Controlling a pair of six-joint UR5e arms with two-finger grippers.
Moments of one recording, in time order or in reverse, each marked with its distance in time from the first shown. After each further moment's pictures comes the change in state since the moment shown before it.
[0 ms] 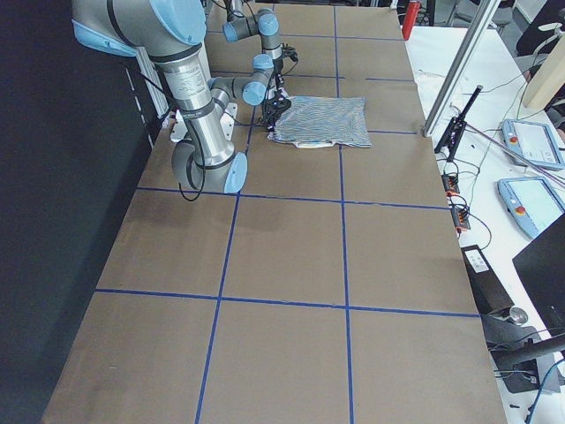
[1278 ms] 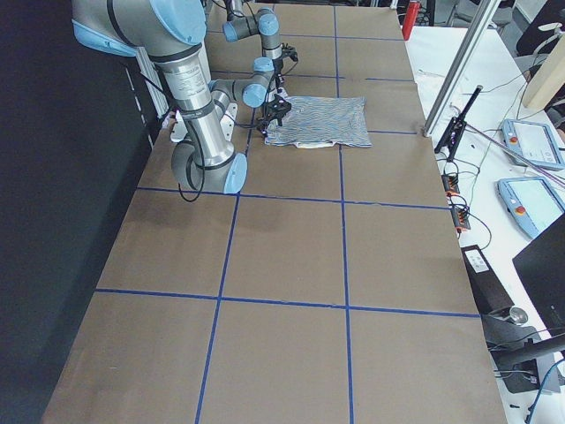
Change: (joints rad) left arm -0.002 0.000 0.001 0.022 0.004 0.000; right arm 0.000 0.003 -0.027 -0.004 -0.002 0.000
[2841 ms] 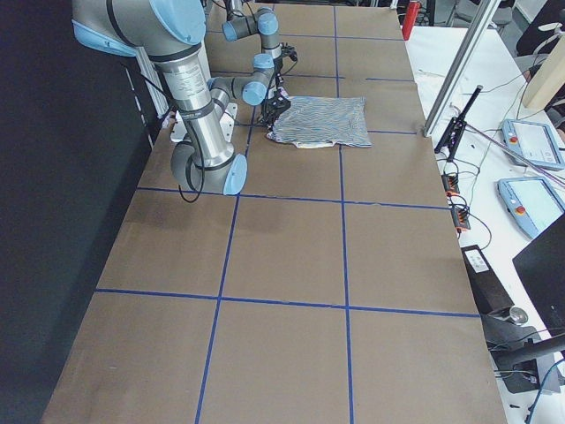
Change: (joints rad) left arm 0.002 0.001 -0.006 0.001 0.000 0.000; right arm 0.008 -0.012 0.049 -0.005 0.036 -0.006
